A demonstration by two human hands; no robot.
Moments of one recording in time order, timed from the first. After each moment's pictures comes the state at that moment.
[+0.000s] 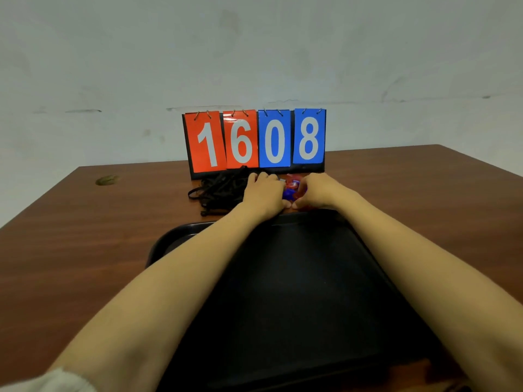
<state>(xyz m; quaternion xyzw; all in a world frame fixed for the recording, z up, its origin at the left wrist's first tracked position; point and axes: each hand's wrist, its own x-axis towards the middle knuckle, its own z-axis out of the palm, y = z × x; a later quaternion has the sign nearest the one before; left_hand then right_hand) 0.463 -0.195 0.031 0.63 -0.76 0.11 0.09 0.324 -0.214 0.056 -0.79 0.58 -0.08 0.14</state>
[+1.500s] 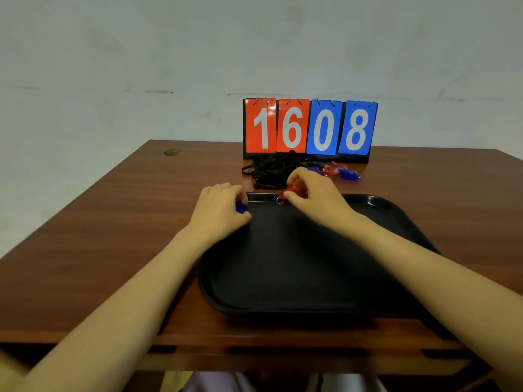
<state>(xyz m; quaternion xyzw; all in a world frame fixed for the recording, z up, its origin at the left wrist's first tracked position) 0.574 -0.008 0.034 0.72 -0.65 0.03 0.24 0.388 -0.102 0.037 -0.87 0.38 -0.29 0.14</state>
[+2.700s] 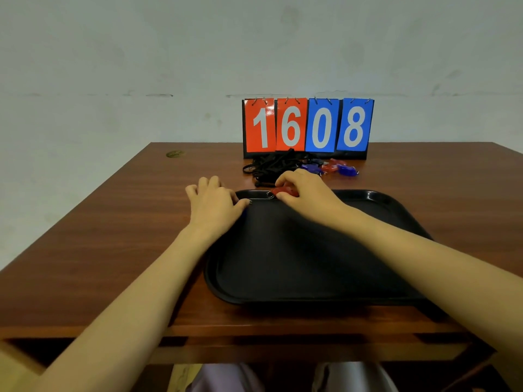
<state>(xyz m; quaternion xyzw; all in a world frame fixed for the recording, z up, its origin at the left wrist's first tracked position) 0.579 -0.014 0.027 0.80 -0.57 0.09 0.17 0.399 -0.084 0.046 -0.89 0.37 -0.23 0.12</state>
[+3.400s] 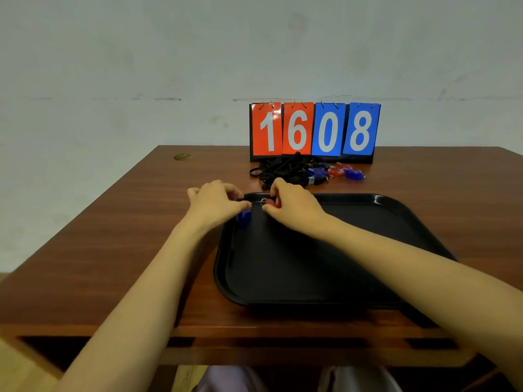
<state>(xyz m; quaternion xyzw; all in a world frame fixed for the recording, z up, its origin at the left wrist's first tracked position) 0.601 -0.010 0.041 0.78 -0.57 -0.03 0.26 0.438 -0.070 0.036 -0.88 0.42 -0.20 0.10</state>
